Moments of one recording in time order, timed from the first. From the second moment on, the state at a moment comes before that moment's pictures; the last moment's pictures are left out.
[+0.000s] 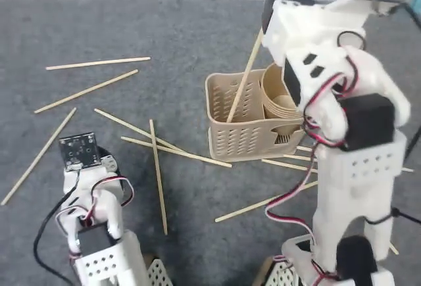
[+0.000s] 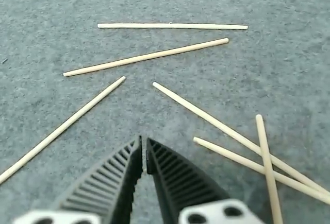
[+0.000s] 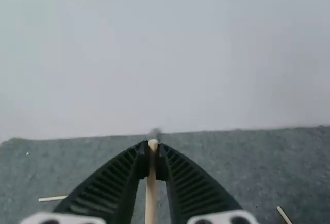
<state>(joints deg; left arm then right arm) -26.0 -102.5 96.8 52.6 -1.5 -17.8 -18.0 -27.7 70.4 -16.3</state>
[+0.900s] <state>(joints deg) -26.0 -102.5 96.8 52.6 -1.5 -19.6 -59.2 45.2 45.8 -6.0</state>
